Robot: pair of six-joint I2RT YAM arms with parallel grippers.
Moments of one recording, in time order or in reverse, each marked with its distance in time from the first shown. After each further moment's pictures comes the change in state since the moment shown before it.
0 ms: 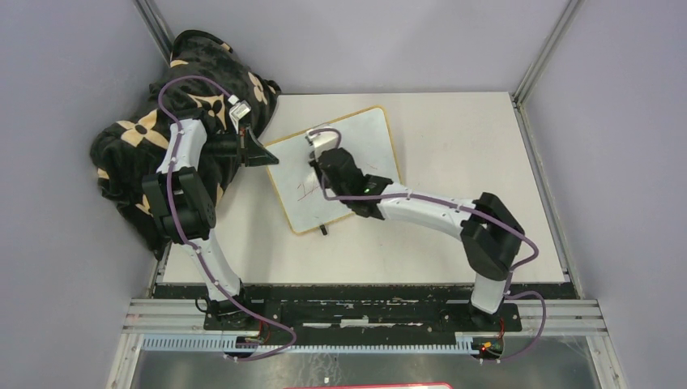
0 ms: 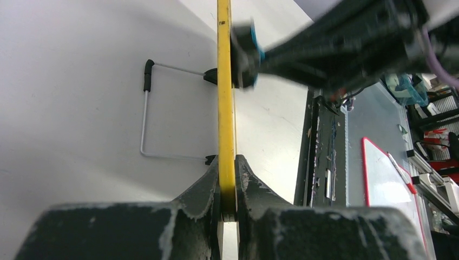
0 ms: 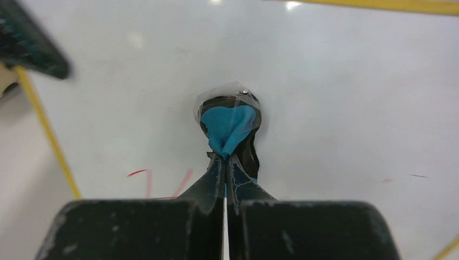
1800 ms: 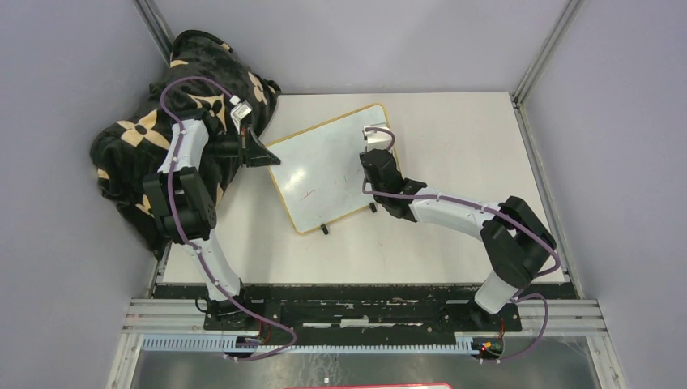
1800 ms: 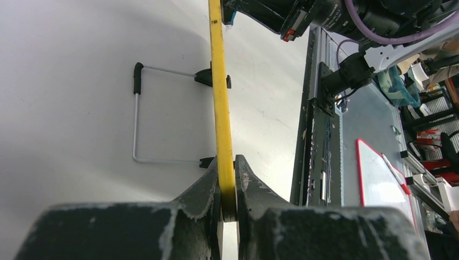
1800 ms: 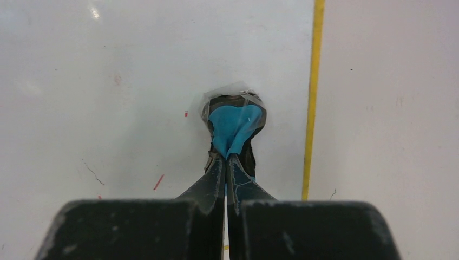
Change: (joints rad) left arm -0.011 0.000 -0.008 -0.005 0.006 0.000; right arm -0.214 -0.192 -0.349 0.132 0.174 0.062
